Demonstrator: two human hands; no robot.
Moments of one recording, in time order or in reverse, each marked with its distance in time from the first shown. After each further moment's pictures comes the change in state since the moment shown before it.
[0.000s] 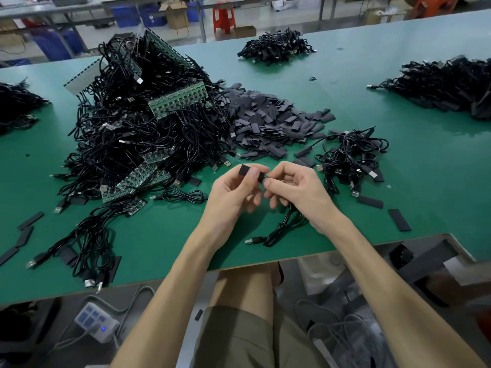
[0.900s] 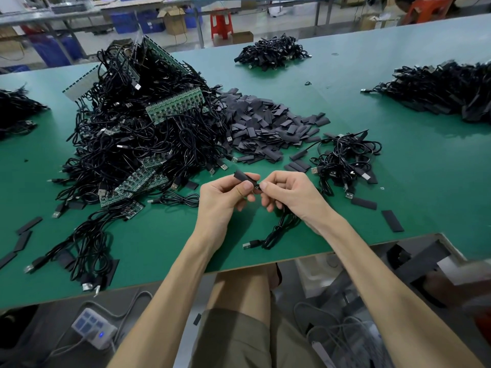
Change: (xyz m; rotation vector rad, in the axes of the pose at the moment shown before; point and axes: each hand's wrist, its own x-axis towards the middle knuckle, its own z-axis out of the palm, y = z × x) left_hand 0.000 -0.007 -0.004 0.010 0.140 0.008; right_hand 0.001 -0.005 -0.001 -0.044 -0.051 0.093
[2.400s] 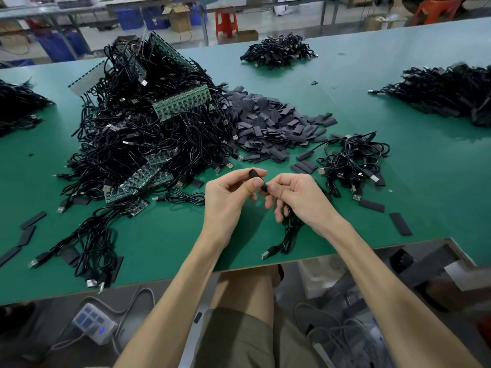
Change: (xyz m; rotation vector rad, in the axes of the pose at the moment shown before) left_hand -0.002 0.005 0.004 0.109 0.038 0.149; right_hand -0.002 0.002 0.004 -0.093 -0.022 -0.008
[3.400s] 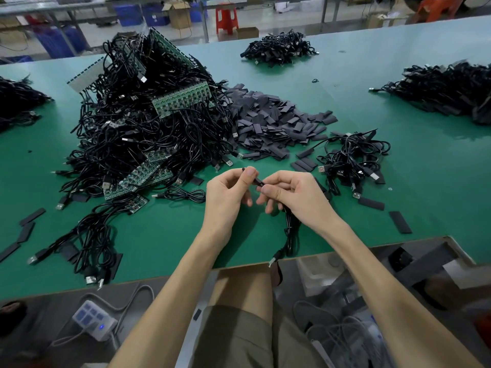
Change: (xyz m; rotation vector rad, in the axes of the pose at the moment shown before) left_hand 0.003 -0.006 0.002 0.026 0.088 -0.140; right_hand -0.002 0.000 0.002 0.029 0.031 -0.070
